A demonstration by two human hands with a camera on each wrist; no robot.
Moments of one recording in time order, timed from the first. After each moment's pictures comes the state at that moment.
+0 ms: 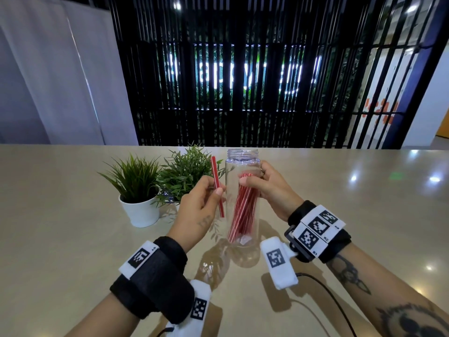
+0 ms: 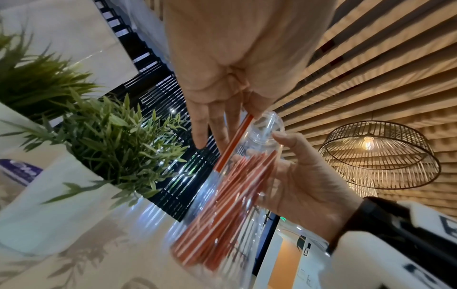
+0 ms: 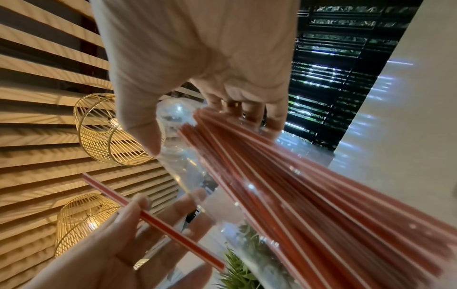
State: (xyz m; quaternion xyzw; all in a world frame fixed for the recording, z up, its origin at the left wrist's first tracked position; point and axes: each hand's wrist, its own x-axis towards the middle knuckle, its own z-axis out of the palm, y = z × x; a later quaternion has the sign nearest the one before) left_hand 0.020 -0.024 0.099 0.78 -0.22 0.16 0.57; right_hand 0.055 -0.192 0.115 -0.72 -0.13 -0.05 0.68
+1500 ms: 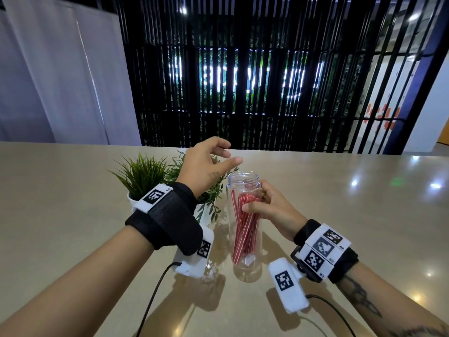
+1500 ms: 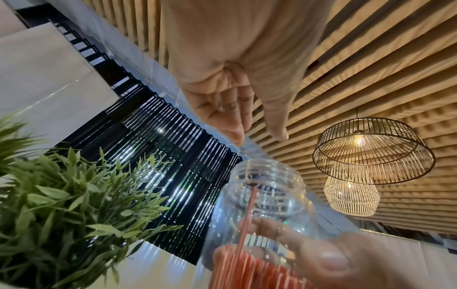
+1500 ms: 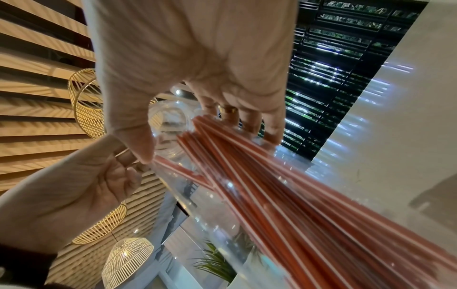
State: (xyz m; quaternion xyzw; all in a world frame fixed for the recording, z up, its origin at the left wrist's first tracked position) left_hand 0.044 -0.019 0.162 0.81 -0.23 0.22 0.50; right_hand 0.024 -0.185 0.096 -0.75 -0.14 0.00 0.65
